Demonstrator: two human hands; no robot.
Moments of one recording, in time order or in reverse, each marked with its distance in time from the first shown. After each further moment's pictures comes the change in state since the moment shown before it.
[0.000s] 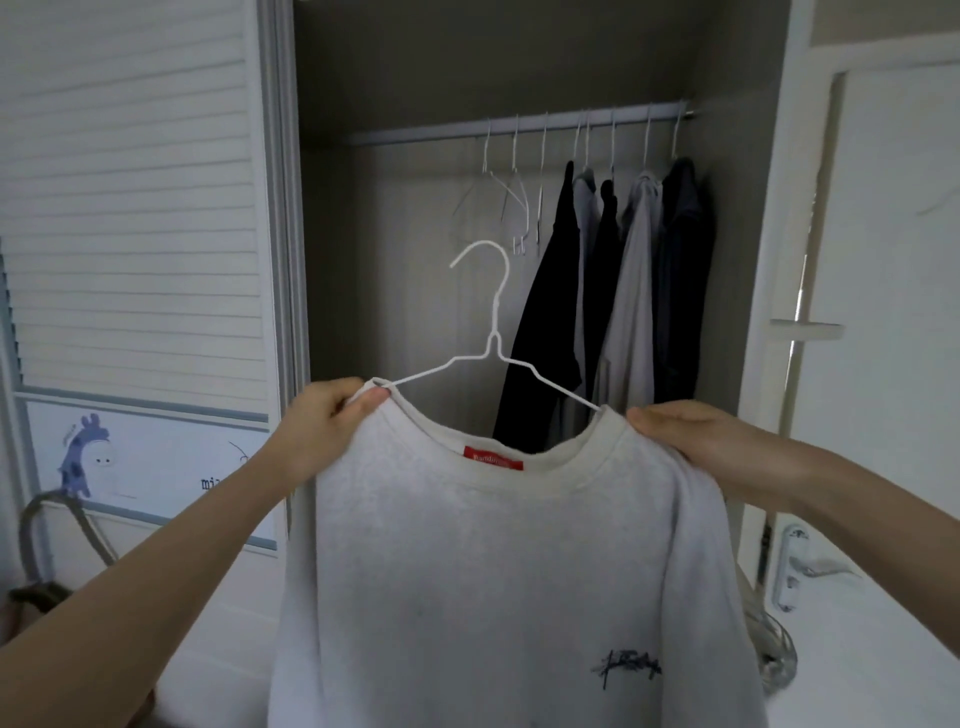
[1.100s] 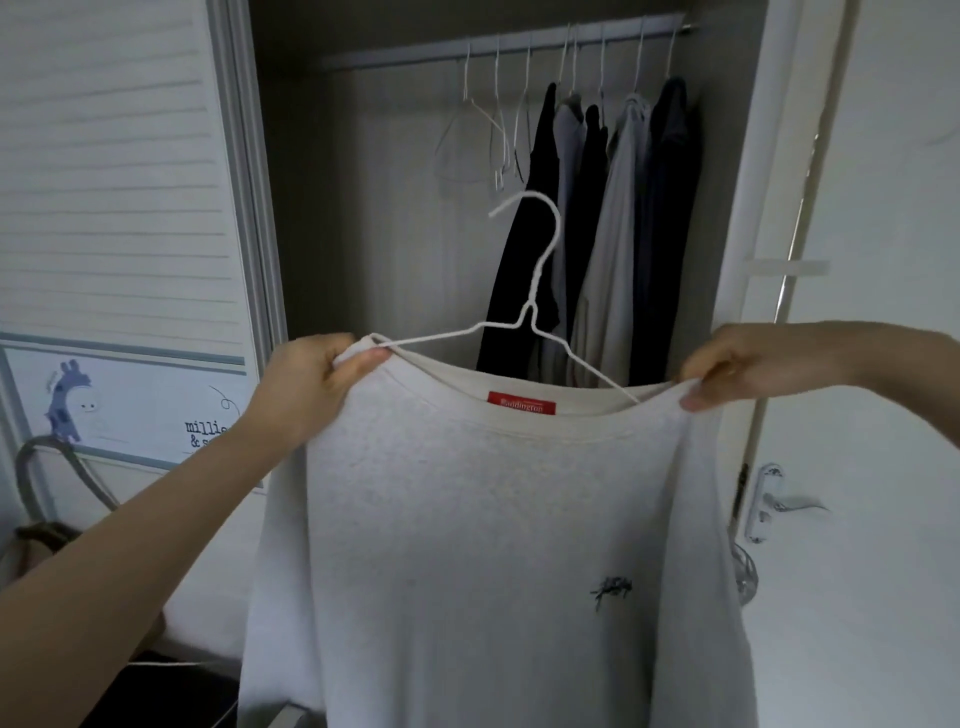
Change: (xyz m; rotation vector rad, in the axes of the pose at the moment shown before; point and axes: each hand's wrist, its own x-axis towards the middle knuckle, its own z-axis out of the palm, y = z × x) left_hand -0.035 0.039 0.017 0.140 0.102 0.059; right_hand -0.006 0.005 -0.094 -0.943 -0.228 -0.012
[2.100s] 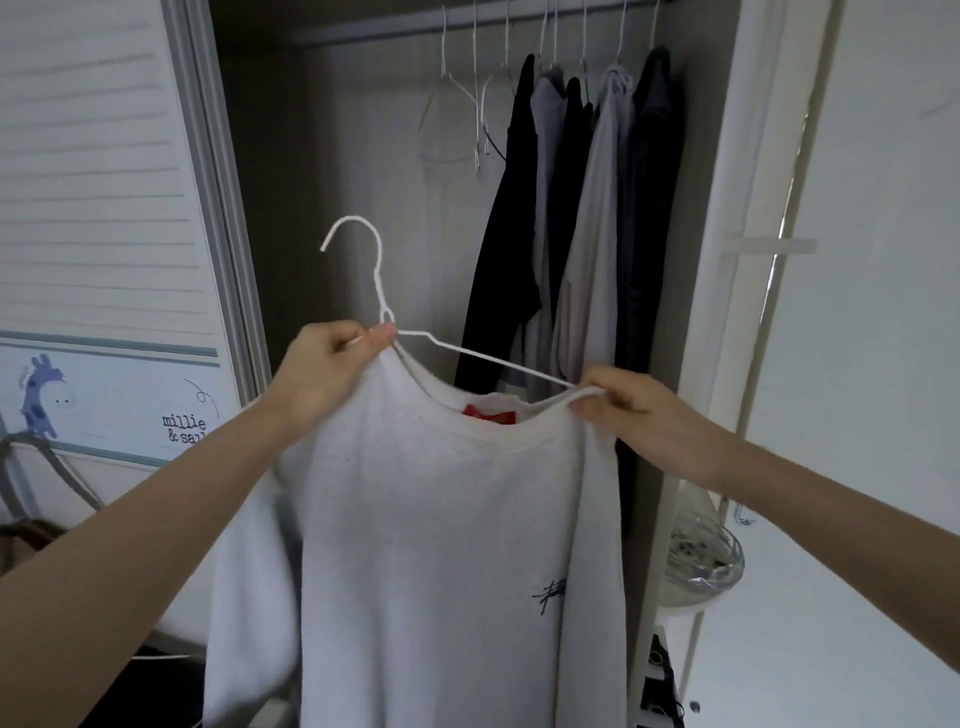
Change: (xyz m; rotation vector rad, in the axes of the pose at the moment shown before) left_hand 0.012 0.028 0.033 -0.244 -0.087 -0.209; right_hand 0.033 -0.031 0.104 0.548 0.477 -0.206
